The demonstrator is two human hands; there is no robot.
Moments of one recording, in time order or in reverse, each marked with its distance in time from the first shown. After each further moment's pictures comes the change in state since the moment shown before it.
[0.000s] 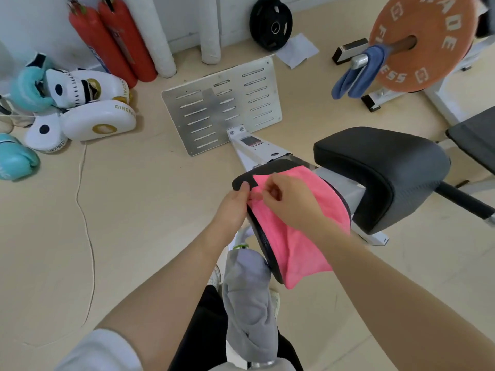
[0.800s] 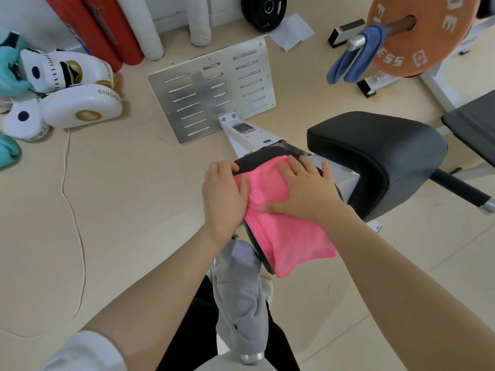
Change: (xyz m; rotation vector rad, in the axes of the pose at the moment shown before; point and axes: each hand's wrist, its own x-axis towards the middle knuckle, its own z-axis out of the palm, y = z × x) left_hand 0.003 -0.007 0.016 0.562 0.464 0.444; right_hand -0.004 0.041 -0.017 -0.553 -0.315 0.163
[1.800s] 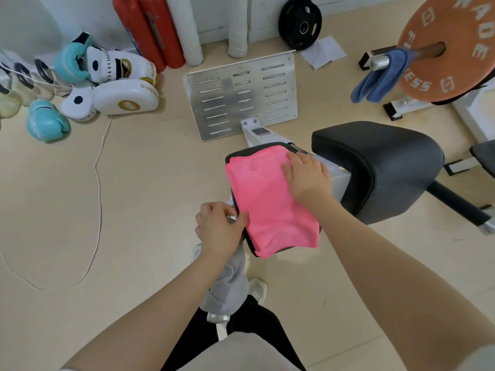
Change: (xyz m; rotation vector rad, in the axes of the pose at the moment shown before) left_hand -0.116 0.028 0.004 -0.063 -0.030 -0.515; right_hand -0.010 0.030 0.016 0.200 0.156 0.017
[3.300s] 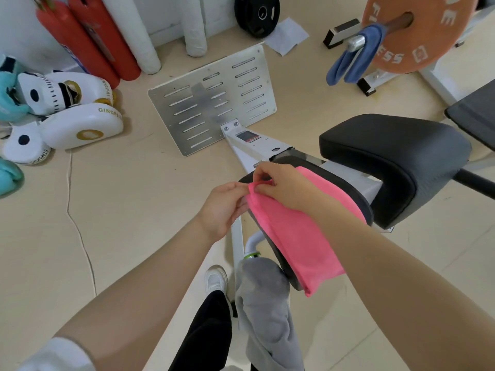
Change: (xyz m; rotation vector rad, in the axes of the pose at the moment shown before) left_hand 0.170 0.026 -0.036 -0.792 -0.774 -0.167; right_hand 0.063 -0.092 -0.004 0.477 -0.095 -0.193
